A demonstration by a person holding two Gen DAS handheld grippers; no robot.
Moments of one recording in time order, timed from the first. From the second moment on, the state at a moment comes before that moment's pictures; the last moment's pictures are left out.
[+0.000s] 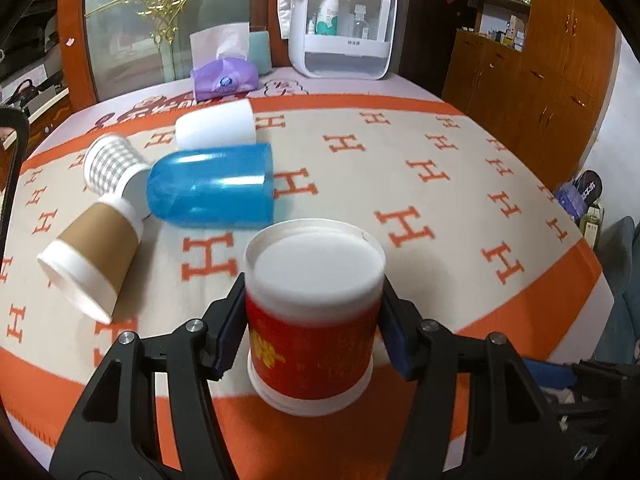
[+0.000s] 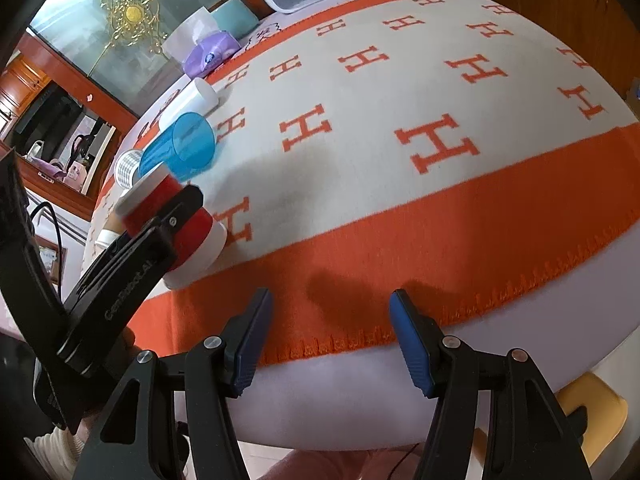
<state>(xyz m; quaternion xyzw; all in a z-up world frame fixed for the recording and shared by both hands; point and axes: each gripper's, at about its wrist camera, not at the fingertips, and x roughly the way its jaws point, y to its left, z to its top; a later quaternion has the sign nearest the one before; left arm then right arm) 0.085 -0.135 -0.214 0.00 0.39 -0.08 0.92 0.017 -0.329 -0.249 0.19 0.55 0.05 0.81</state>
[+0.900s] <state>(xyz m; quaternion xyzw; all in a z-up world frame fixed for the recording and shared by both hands) 0.056 -0.114 -0.199 0.00 0.42 -0.10 0.90 -0.002 -0.304 -0.246 0.15 0.54 0.06 0.83</state>
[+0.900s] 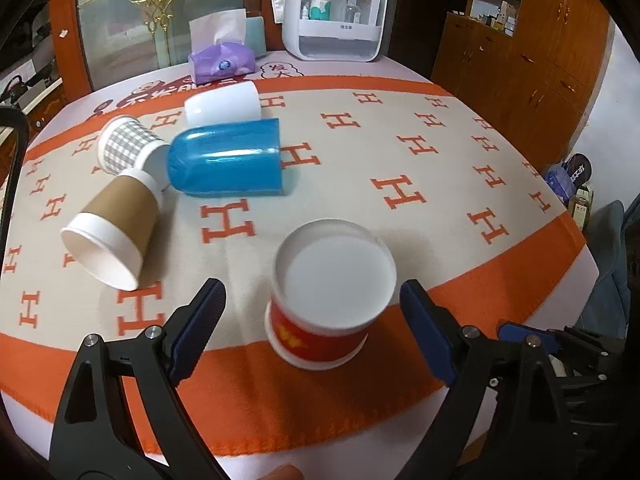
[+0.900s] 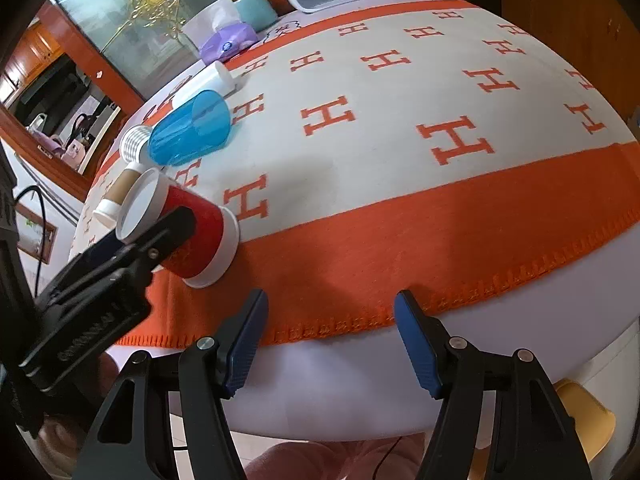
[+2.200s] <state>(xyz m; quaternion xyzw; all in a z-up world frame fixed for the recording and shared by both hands) -0.007 -0.026 -0.023 0.00 0.43 0.01 0.90 -0.024 -0.213 -0.013 0.06 0.46 0.10 0.88</state>
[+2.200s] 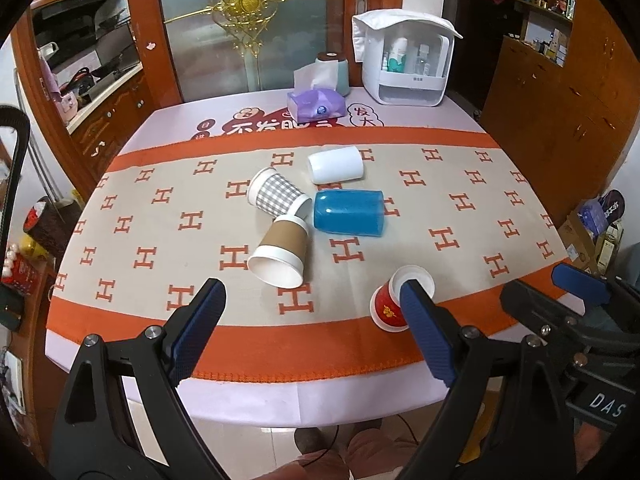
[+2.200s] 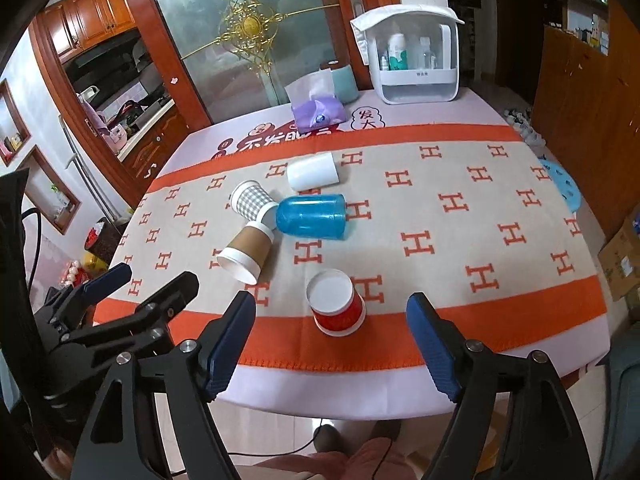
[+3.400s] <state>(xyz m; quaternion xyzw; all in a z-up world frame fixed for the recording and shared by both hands) 0.002 -0.027 -0.023 -0.01 0.43 0.02 0.90 -0.015 -0.210 -0.007 0.05 0.46 0.10 0.88</state>
